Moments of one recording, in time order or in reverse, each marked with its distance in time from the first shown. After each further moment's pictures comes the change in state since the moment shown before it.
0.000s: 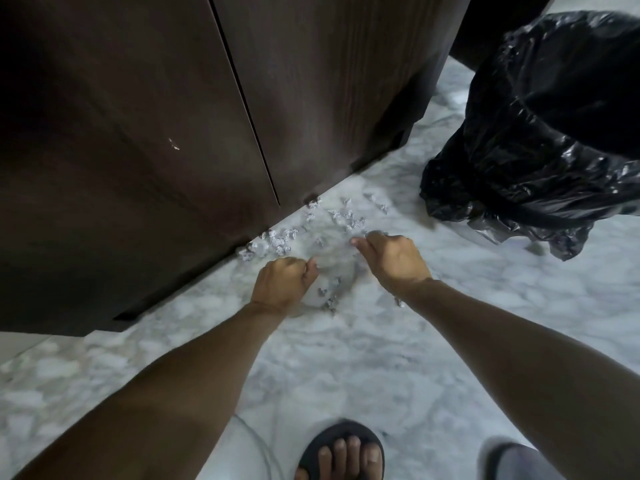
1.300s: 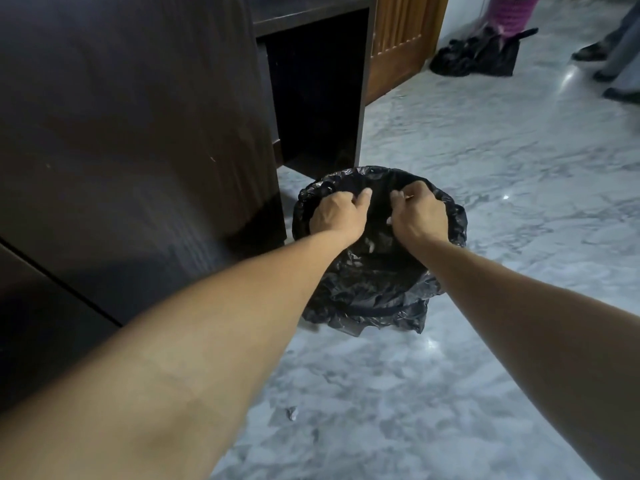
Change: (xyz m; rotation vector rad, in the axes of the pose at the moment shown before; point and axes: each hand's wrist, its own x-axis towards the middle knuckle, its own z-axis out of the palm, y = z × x) left_hand 0.246 0.333 -0.052 -0.293 -0.109 -0.058; right_hand 0.056 0.100 -0.281 0.188 0.552 0.596
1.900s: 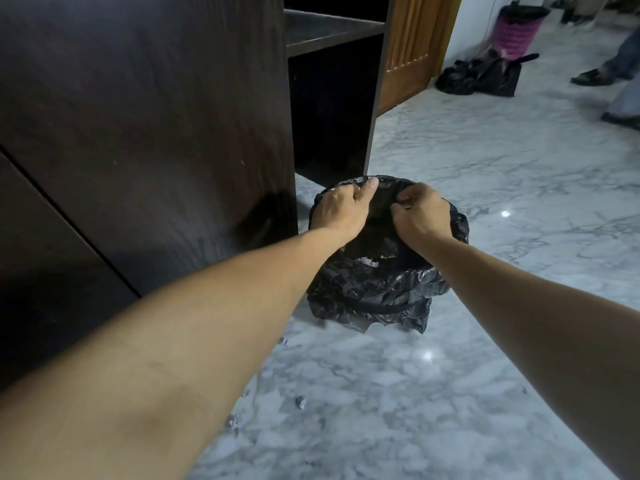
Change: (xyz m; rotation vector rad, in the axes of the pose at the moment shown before) left_hand -0.025 0.003 -0.047 -0.140 0.016 0.079; right_hand -0.019 -0.024 -0.012 0.028 -0.017 -0.069
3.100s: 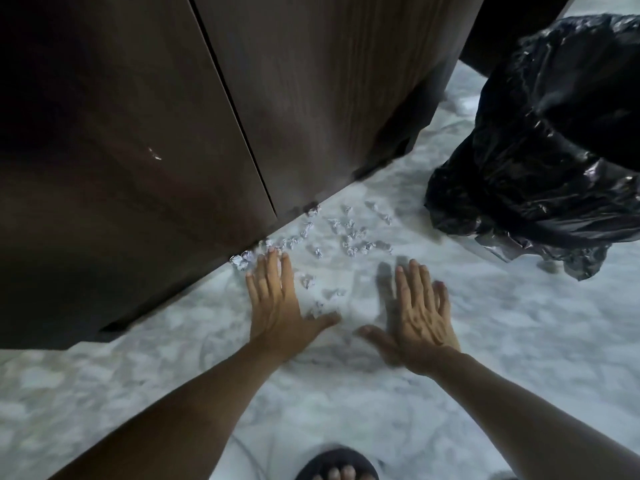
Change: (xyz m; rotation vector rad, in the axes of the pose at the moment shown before) left_hand -0.255 -0.330 -0.007 0.606 -0.063 -0.329; right_hand -0.237 0.124 0.197 -0.691 -0.776 -0.444
